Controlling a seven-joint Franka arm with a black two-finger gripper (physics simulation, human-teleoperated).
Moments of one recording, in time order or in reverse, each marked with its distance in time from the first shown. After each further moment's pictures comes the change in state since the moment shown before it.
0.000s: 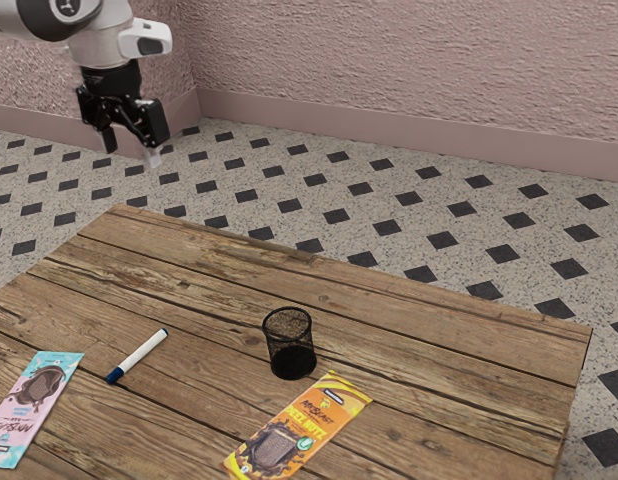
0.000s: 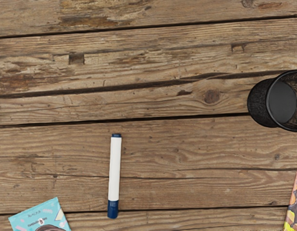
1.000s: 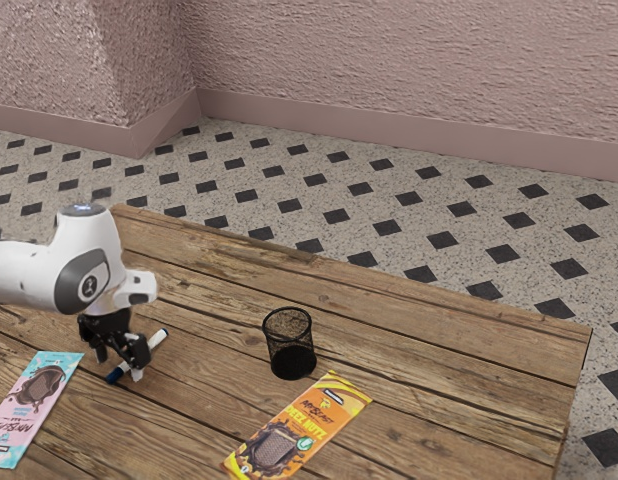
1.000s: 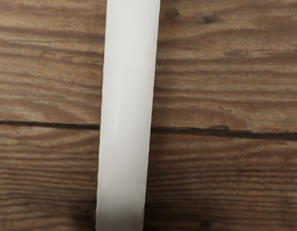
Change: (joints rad) arm -0.066 0.147 0.276 -0.876 -0.019 0.908 0.140
